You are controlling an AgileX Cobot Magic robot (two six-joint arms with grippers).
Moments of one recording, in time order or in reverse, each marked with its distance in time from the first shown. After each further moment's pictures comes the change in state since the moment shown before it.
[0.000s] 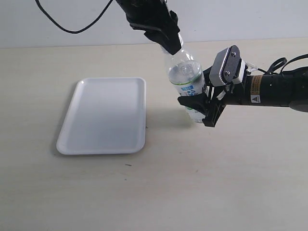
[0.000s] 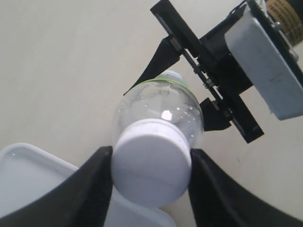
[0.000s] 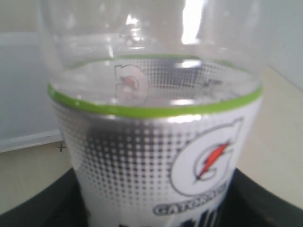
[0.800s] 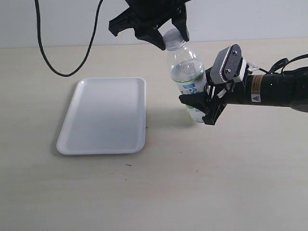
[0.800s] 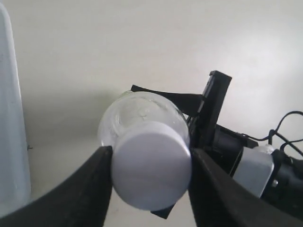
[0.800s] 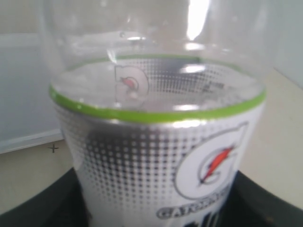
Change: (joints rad) left arm -0.056 -0.002 0.000 0.104 -0.074 -1.142; right arm 0.000 0.000 0.000 0.019 0.006 0.013
